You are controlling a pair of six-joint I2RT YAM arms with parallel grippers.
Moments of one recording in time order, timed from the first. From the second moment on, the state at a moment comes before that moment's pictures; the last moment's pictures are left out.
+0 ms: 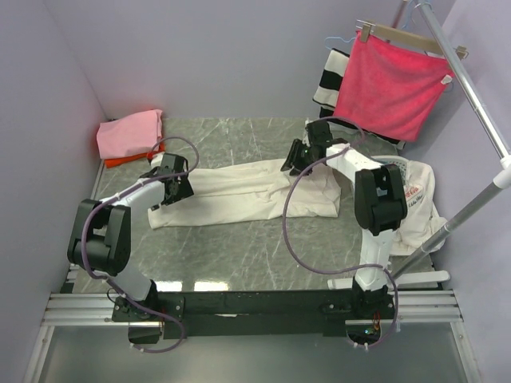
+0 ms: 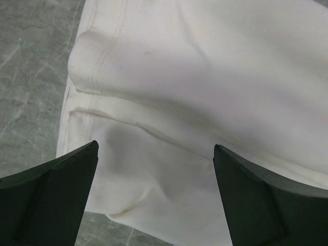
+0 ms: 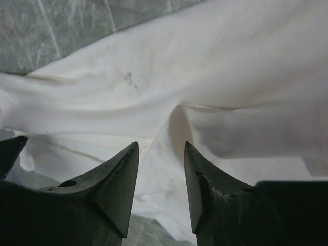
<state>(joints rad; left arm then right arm) -0.21 1.60 0.94 -0.38 -0.41 -0.59 0.25 1.98 1.45 -0.41 -0.33 0.58</state>
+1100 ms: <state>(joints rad) -0.21 1.57 0.97 -0.39 -0.42 -0.58 0.25 1.90 1.27 -0.35 -0.41 0.58</state>
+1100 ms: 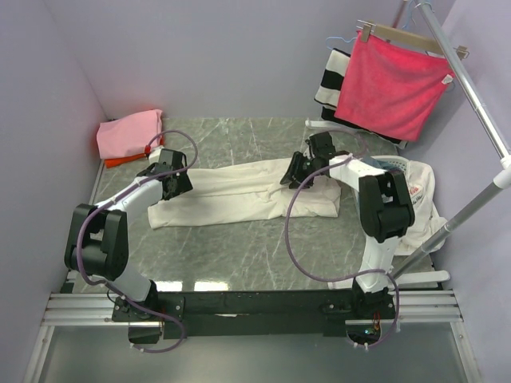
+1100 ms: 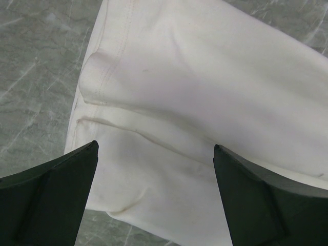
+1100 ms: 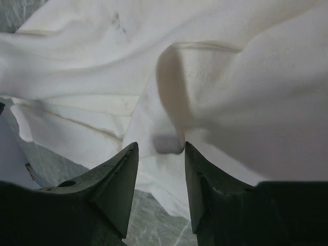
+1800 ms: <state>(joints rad) -0.21 1.58 0.97 -0.39 -0.43 -0.56 0.30 2.09 1.57 -0.34 -0.57 0.56</state>
